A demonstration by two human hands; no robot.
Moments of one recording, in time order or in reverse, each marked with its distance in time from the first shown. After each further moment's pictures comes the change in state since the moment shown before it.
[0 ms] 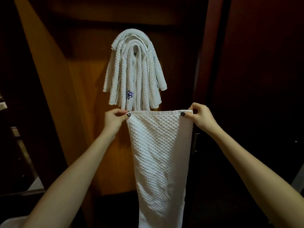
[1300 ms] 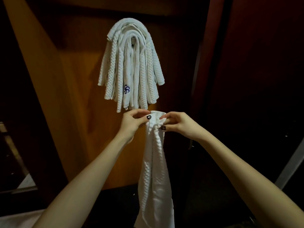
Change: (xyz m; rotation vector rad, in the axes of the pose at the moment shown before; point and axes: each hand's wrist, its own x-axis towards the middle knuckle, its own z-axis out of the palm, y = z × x) left_hand -0.036 0.003 0.043 -0.297 -0.335 -0.039; right_hand -0.029 -0.039 0.046 0.331 -0.446 0.077
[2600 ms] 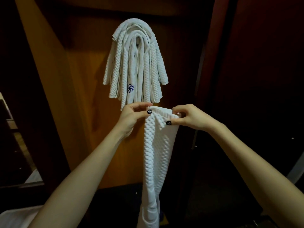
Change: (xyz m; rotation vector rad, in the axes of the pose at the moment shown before) left_hand 0.001 0.022 -0.011 -0.088 -0.119 0.076; right_hand -0.002 -0.025 -0.028 -0.511 -0.053 -0.159
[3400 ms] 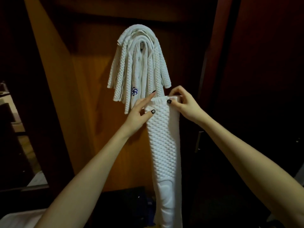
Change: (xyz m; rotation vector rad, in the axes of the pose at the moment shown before) left_hand 0.000 0.010 -0.003 0.393 -0.113 0.248; right_hand 0.042 -0.004 0.011 0.291 0.363 -0.126
